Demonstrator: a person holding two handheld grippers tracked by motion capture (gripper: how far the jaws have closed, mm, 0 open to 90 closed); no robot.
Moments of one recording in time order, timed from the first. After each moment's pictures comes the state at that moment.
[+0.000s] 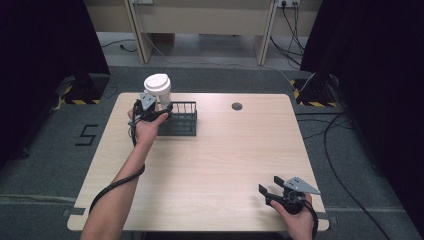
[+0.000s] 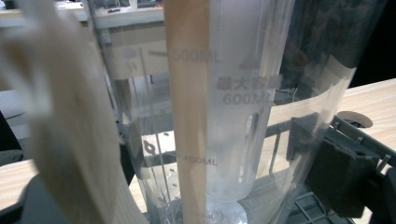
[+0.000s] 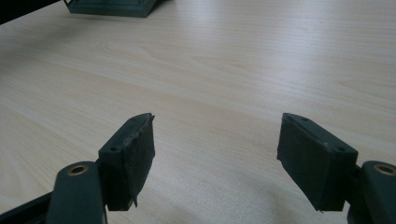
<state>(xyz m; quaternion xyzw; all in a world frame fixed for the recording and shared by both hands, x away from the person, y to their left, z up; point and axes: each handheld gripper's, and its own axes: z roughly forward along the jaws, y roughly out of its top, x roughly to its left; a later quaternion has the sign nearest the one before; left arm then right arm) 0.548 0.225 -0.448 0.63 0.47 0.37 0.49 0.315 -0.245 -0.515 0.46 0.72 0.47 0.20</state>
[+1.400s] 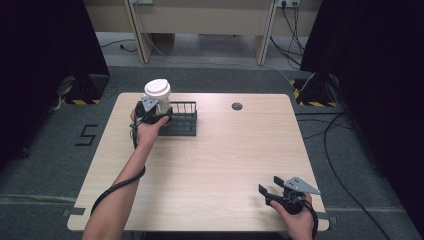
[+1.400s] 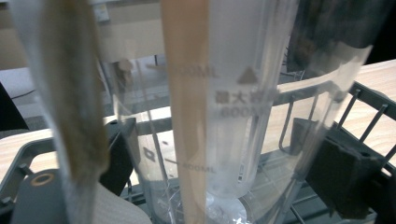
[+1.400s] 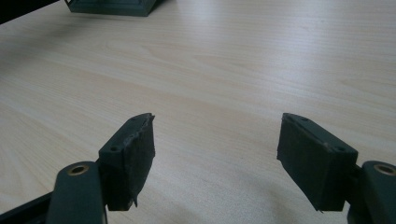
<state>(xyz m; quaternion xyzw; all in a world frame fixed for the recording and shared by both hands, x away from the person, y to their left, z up) 0.547 0.227 -0.459 0.65 0.49 0.36 0.46 0.315 -0.245 -0.515 0.46 0.73 0.47 0.20</state>
